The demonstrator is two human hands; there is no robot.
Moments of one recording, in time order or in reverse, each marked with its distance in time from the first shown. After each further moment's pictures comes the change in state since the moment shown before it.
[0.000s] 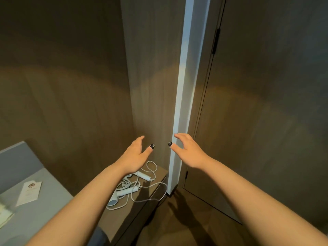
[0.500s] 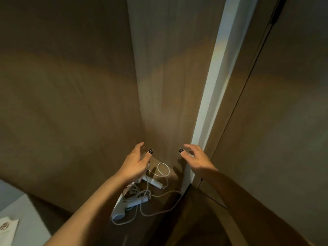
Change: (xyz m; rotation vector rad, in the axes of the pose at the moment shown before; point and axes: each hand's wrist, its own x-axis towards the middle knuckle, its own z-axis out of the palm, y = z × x) left_hand 0.162 -0.109 0.006 -0.211 -0.004 -0.223; right_hand 0.186 0.067 0.072 0.234 -0.008 0.242
